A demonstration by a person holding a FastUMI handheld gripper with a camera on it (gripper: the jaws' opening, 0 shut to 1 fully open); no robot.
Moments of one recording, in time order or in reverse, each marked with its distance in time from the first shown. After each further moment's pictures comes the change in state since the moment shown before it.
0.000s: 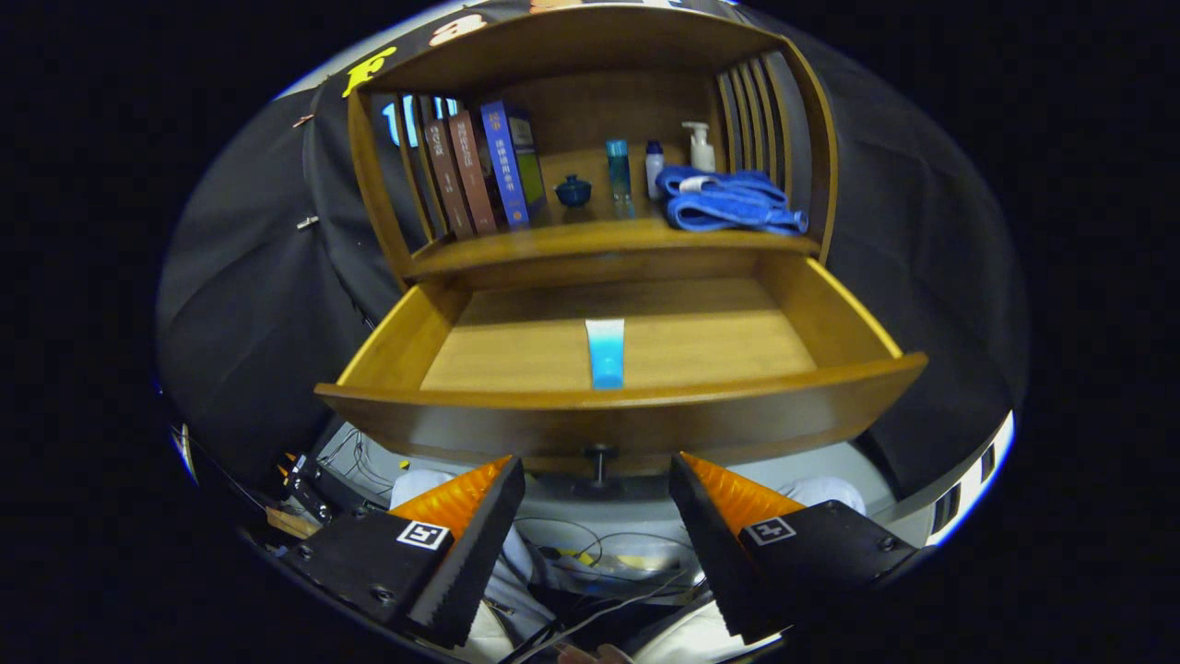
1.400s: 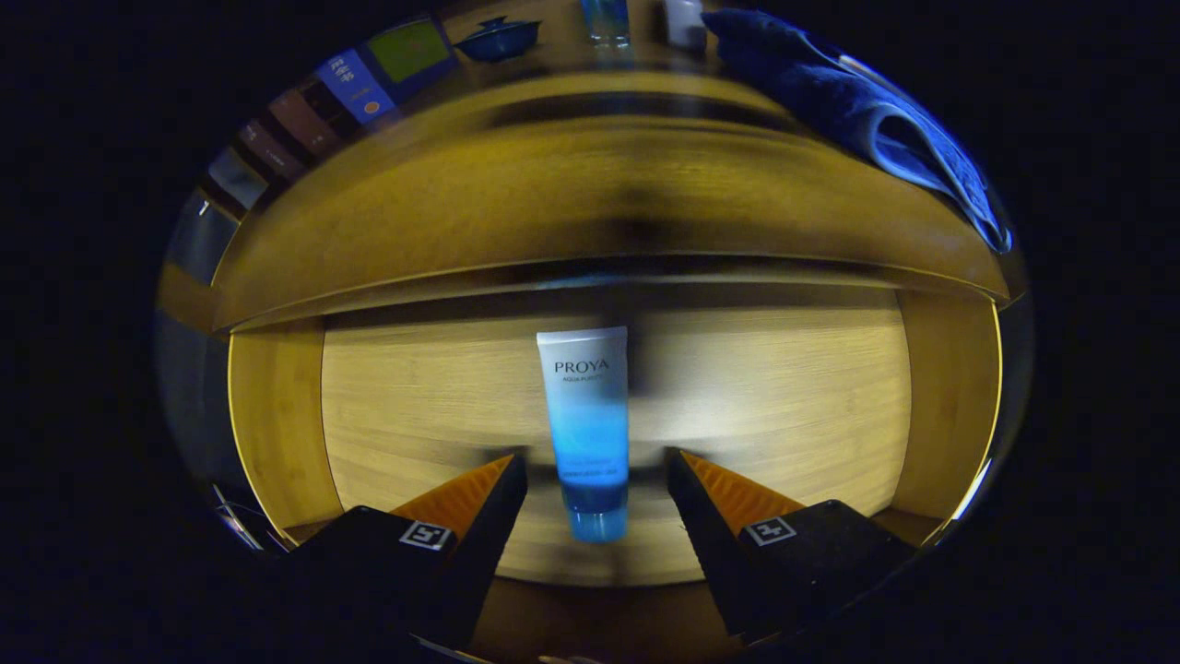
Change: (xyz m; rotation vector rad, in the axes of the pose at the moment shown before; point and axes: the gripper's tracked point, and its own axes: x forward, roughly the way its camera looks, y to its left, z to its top) arm 0.190 -0.017 0.018 0.048 0.689 -0.075
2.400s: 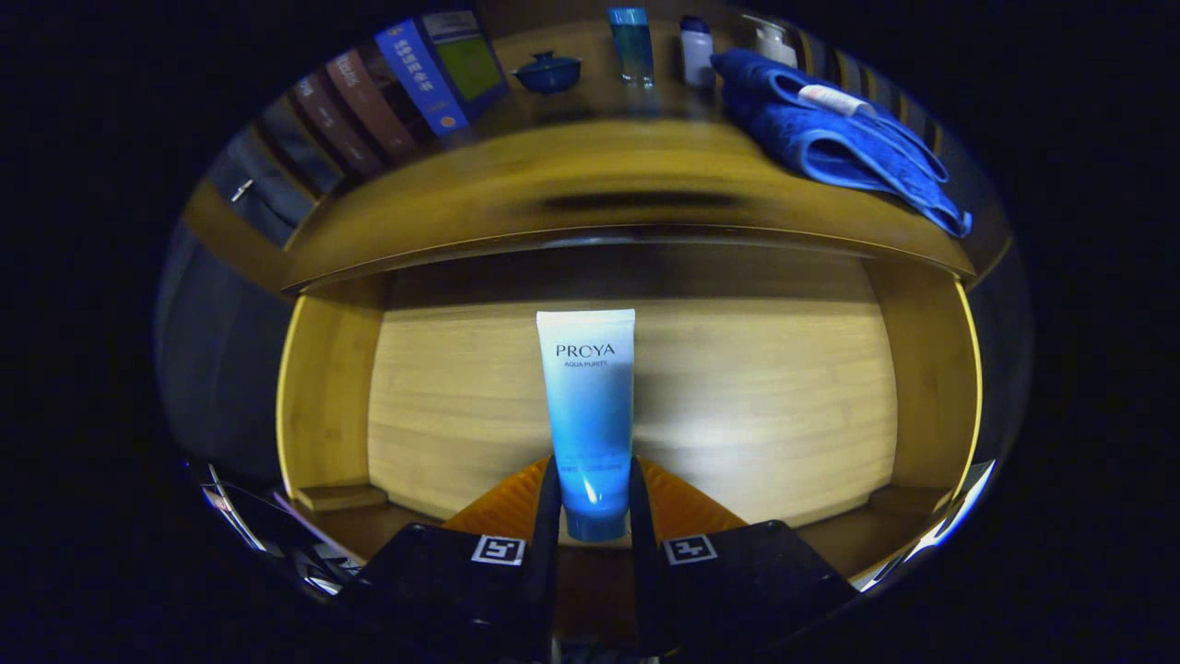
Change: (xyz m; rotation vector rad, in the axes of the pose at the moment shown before) arm -0.055 -0.010 0.008 -0.031 -0.152 0.073
